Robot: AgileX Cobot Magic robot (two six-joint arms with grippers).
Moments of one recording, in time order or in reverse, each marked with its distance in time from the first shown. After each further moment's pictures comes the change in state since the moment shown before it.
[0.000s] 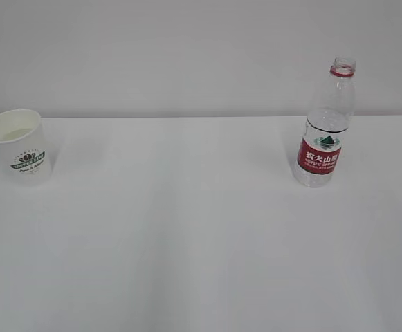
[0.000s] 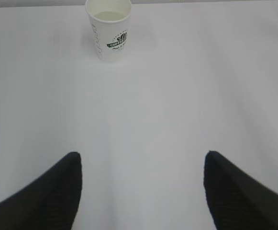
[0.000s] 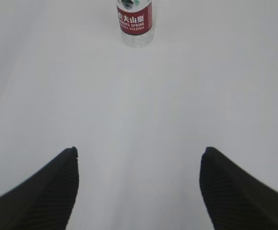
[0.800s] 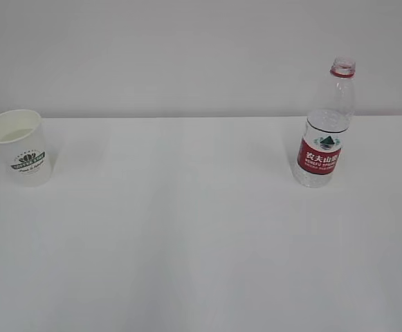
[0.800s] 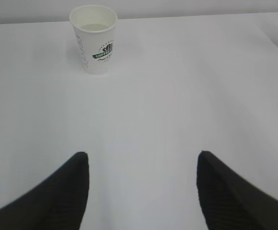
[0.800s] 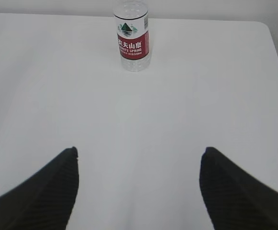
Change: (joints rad) left arm -0.001 -0.137 0.127 -0.040 -0.082 0.042; right arm 0.000 -0.200 0.000 -0.011 0.058 -0.012
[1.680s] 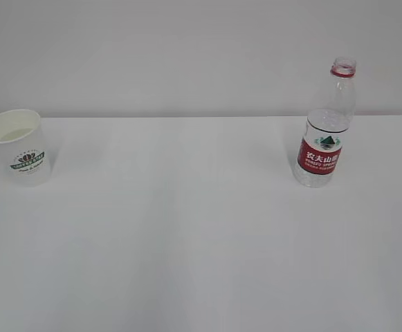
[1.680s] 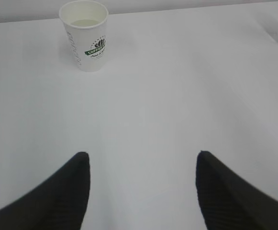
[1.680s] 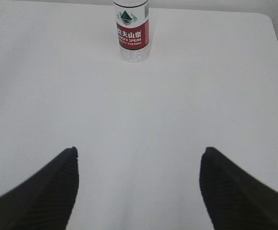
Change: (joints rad) left arm 0.000 0.000 0.011 -0.023 -0.002 0.041; right arm 0.000 0.000 0.017 0.000 0.012 -0.016
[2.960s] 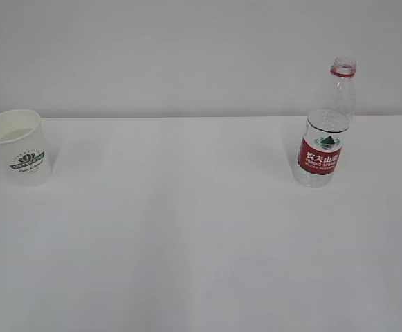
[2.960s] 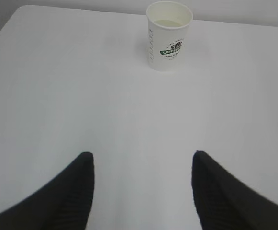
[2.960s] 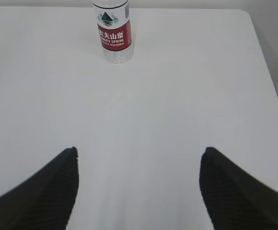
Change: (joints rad) left arm 0.330 0.000 0.000 -0.002 0.000 0.000; right arm -0.085 0.000 0.000 0.000 0.000 -0.002
